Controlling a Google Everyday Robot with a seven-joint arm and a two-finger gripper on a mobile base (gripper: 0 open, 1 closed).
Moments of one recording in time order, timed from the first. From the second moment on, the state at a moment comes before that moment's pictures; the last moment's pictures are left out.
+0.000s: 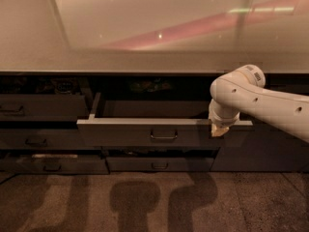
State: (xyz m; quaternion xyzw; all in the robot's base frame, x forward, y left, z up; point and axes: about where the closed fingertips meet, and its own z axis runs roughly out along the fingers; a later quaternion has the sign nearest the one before) arm 0.608 -0.239 0.646 -0.71 0.69 -0.13 0.09
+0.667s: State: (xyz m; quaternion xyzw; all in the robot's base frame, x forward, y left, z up) arm 0.608 -0.239 0.646 -0.71 0.69 -0.13 0.09
